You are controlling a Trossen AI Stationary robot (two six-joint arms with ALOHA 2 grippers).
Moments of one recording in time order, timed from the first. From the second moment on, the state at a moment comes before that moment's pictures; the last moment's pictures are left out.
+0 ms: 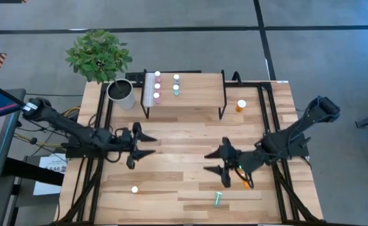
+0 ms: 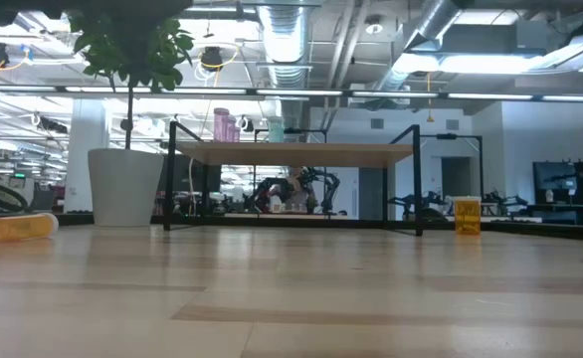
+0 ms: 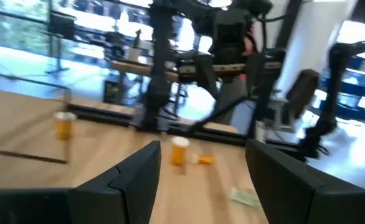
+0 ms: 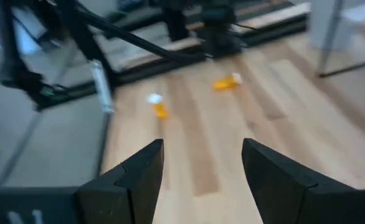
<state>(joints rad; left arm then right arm) -0.40 0.89 0.36 0.58 -0.37 -0.20 0.57 1.31 1.00 -0.12 0.52 0.56</state>
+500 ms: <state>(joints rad) -0.61 1.27 0.37 1.08 -0.46 -0.20 0.77 1.51 1.00 -0.10 0.58 0.99</state>
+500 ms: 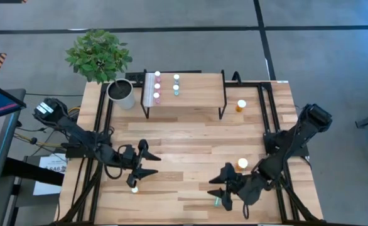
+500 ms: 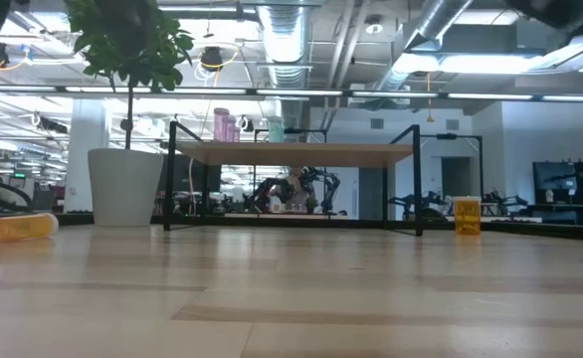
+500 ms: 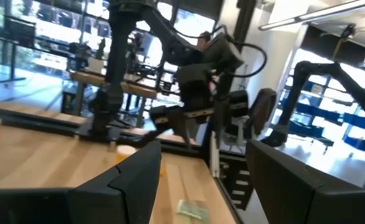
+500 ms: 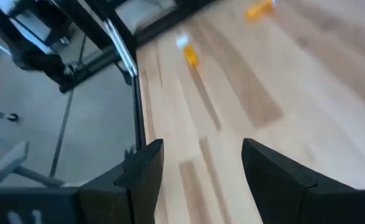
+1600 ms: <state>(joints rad) -0.65 1.31 0.37 1.12 -0.48 -0.22 0.78 1.87 1.34 -0.81 0.24 1.67</state>
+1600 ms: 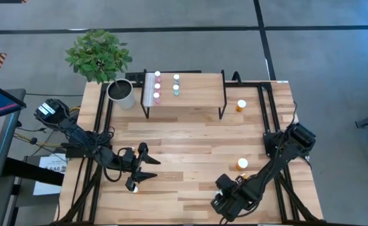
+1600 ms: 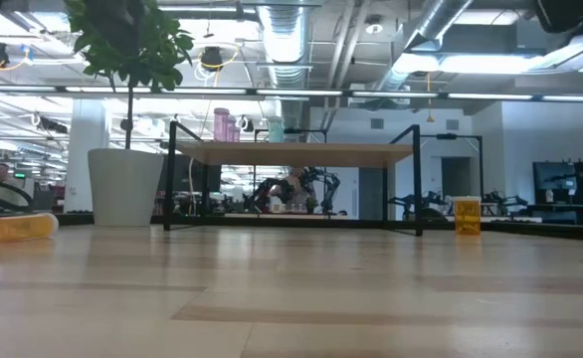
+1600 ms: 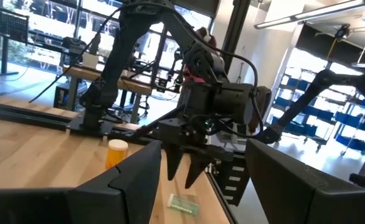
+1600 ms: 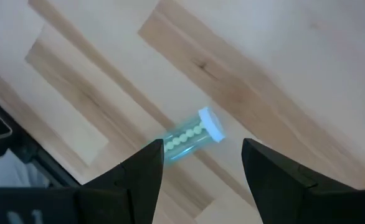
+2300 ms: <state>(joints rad) -0.65 1.31 0.40 1.05 -0.47 -0.22 0.83 1.99 1.34 -0.68 0.29 1.89</state>
